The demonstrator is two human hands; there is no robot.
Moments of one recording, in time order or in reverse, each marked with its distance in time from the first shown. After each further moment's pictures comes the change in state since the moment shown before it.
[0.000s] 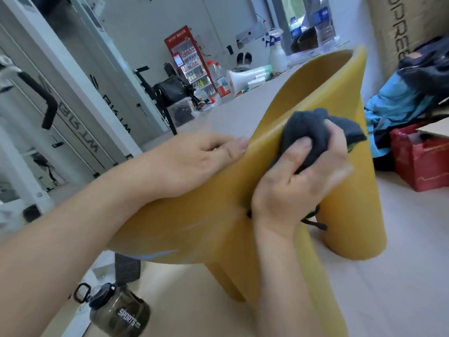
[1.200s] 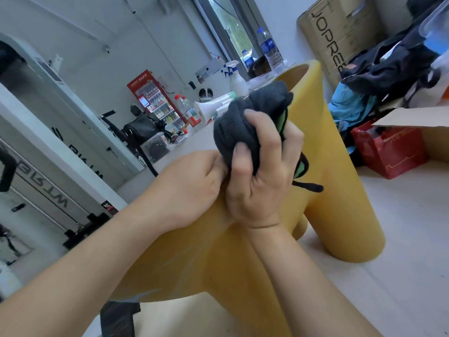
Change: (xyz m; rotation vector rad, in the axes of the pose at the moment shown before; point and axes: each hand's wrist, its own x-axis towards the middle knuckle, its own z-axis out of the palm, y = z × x) left_hand 0.025 -0.019 0.019 0.210 0.231 0.163; right_hand -0.005 -0.011 0.026 0.153 -0.090 -0.467
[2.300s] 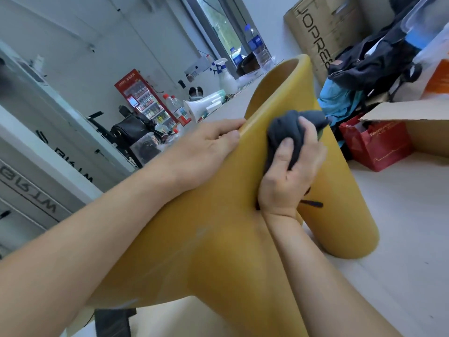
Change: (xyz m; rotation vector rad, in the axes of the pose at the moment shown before) left_hand 0.036 0.021 -0.001 -0.348 -0.122 -0.006; right_hand -0.012 0.070 -0.017 -0.073 0.105 0.364
